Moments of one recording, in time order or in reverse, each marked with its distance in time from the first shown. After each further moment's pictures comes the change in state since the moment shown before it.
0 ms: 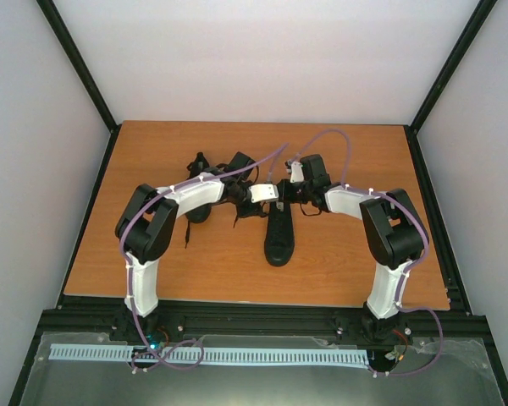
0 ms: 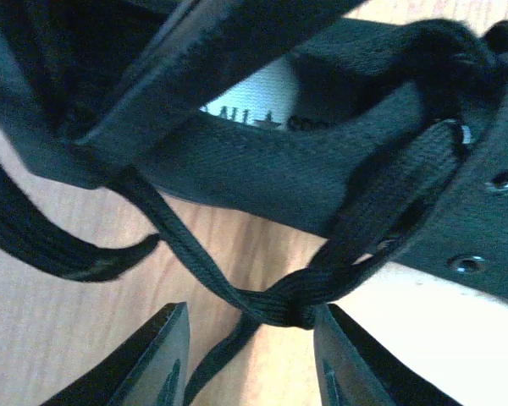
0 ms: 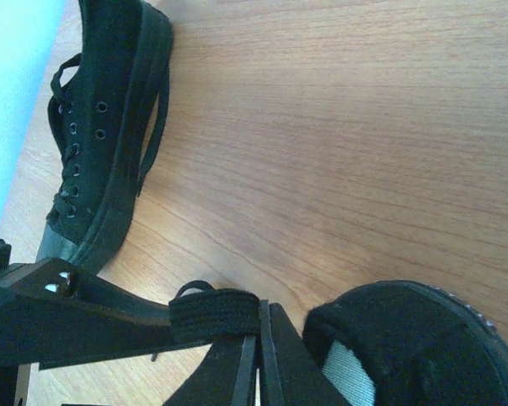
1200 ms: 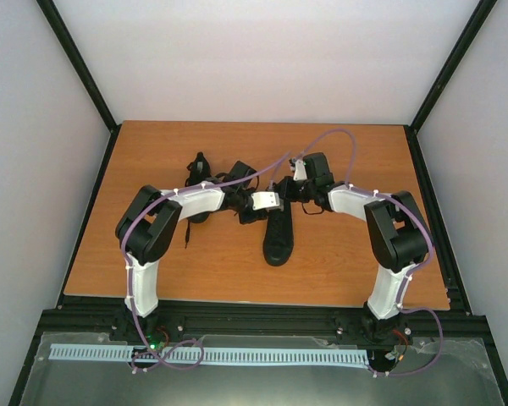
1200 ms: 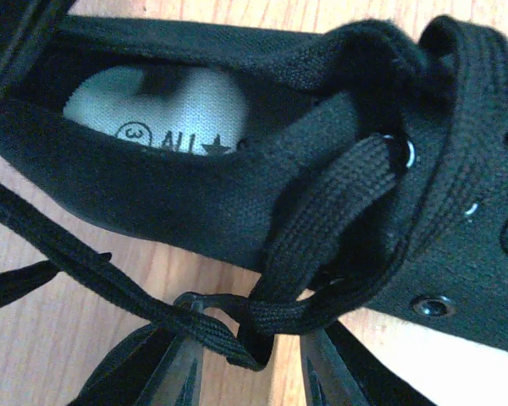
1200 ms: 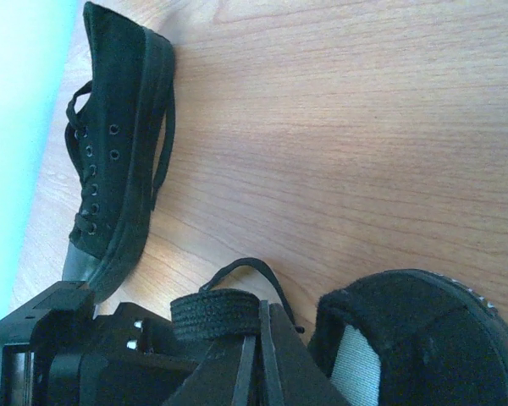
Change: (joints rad) left arm -0.015 -0.004 -0.119 0.192 0.050 0.036; right arm -0.011 -0.035 -0.005 -0.022 0.003 0.076
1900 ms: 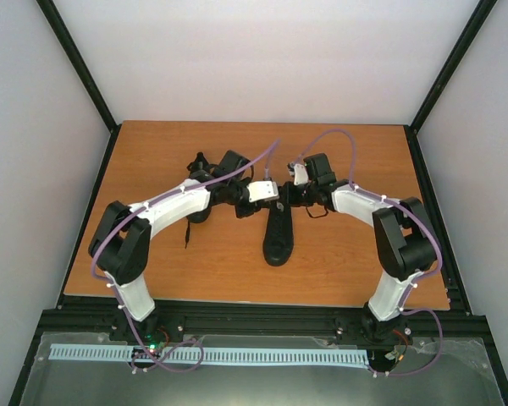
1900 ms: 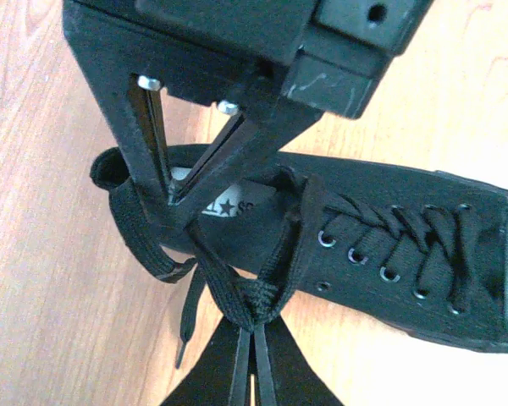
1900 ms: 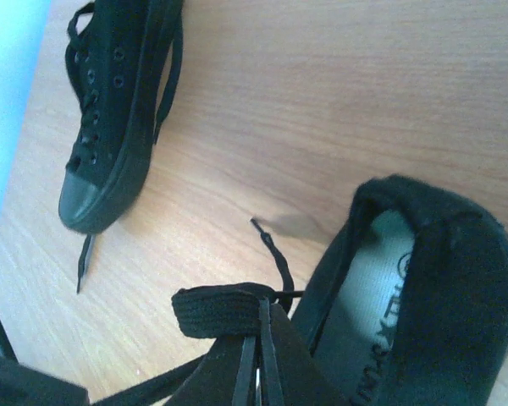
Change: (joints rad) left arm -0.016 -0.211 0.000 -0.100 0.011 -0.061; right arm 0.003 -0.066 0.000 -0.163 -0.014 -0.110
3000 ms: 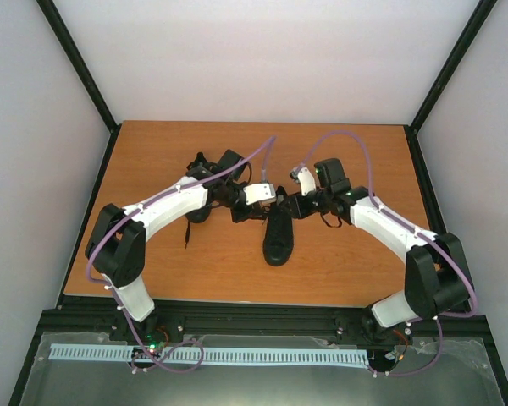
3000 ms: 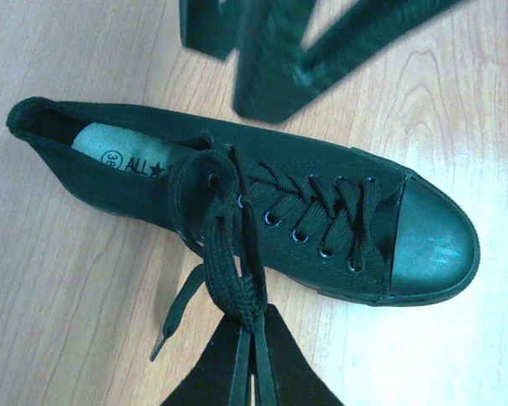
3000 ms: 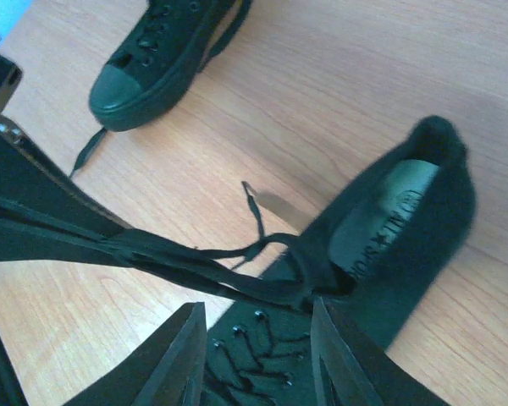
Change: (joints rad) left arm 0.000 -0.045 0.040 -0.209 0.054 -0.060; right arm 0.016 -0.309 -0.072 -0.275 0.063 -0.375
